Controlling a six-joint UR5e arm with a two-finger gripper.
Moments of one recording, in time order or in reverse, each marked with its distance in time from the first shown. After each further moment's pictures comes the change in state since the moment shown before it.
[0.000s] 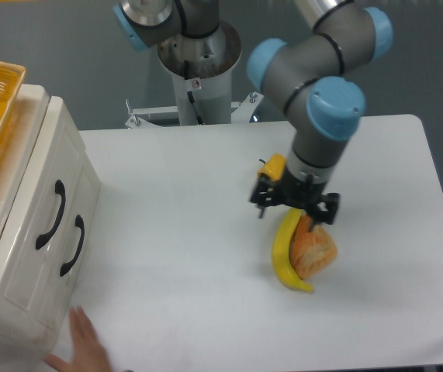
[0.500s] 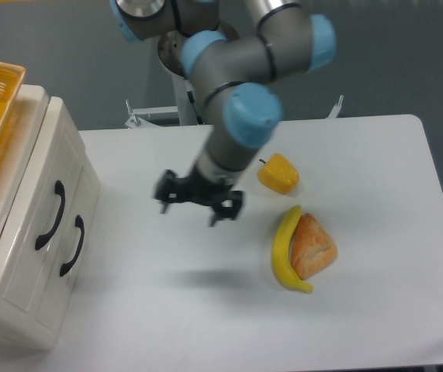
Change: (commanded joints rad) arm -0.101 0.109 -0.060 -0.025 -0.252 -0.410
